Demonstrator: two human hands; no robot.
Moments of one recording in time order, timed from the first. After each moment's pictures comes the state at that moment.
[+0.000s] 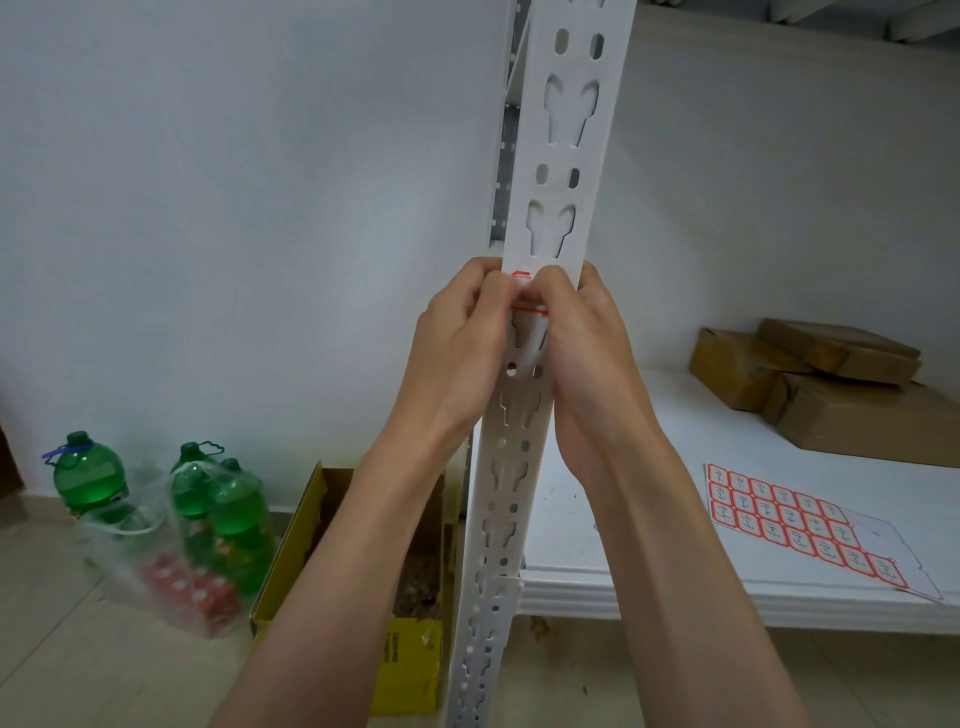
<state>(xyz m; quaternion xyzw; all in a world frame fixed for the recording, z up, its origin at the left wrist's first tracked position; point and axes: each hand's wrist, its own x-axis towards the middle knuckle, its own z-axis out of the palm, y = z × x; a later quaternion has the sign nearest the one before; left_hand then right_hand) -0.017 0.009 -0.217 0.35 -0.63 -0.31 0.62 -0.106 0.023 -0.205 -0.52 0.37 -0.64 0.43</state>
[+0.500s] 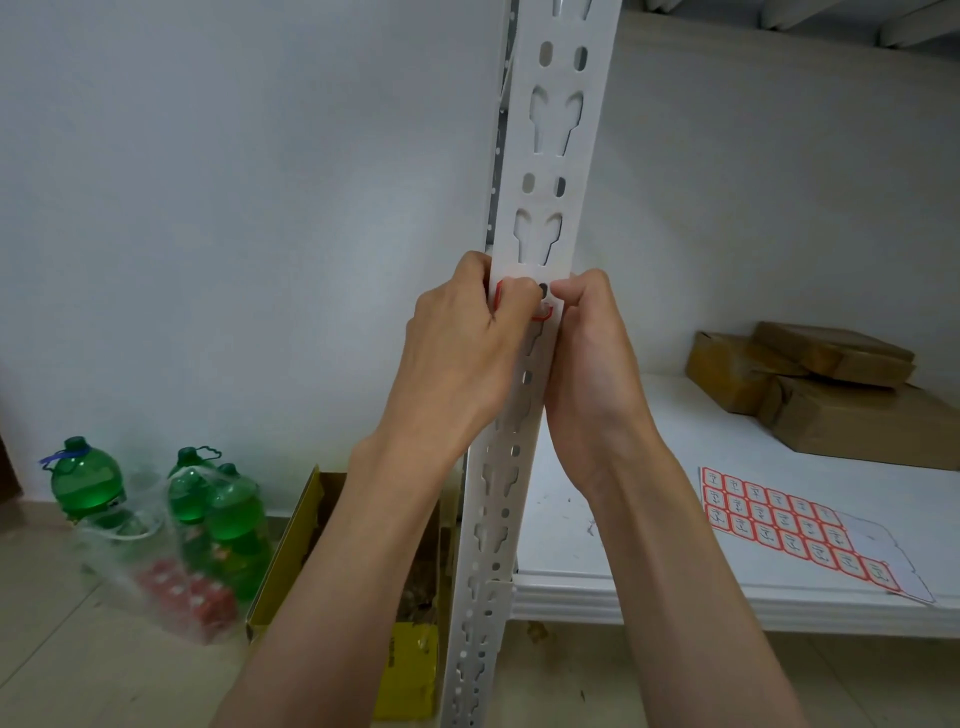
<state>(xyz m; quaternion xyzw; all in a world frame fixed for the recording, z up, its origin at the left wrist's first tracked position) -0.024 0.014 -0.208 0.44 -0.68 -0.14 0.58 -0.118 0.019 -0.213 -0.53 0.33 -0.60 0.51</state>
